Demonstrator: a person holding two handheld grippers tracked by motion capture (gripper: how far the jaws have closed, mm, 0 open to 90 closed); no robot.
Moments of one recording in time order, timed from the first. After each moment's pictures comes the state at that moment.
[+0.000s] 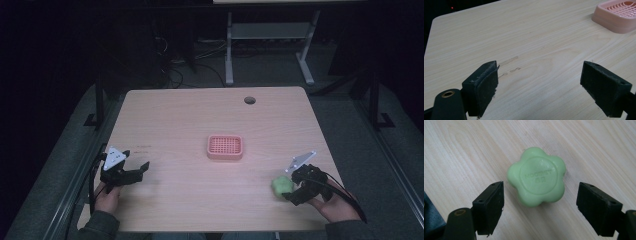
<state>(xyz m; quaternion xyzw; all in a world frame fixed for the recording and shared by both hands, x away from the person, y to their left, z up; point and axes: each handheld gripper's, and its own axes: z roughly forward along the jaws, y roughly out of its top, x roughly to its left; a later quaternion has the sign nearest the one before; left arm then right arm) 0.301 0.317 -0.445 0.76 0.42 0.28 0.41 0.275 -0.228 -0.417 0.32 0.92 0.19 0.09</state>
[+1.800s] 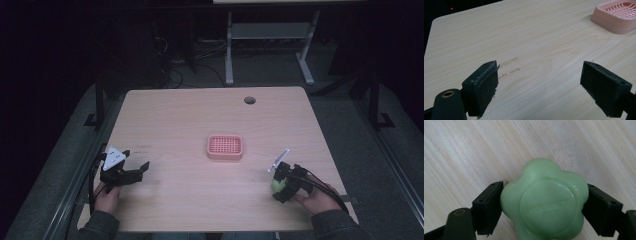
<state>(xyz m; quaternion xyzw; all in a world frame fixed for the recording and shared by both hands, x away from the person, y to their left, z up) 0.300 0.317 -0.444 0.76 0.42 0.28 0.41 0.301 -0.194 -0.445 0.31 0.94 0.10 0.06</state>
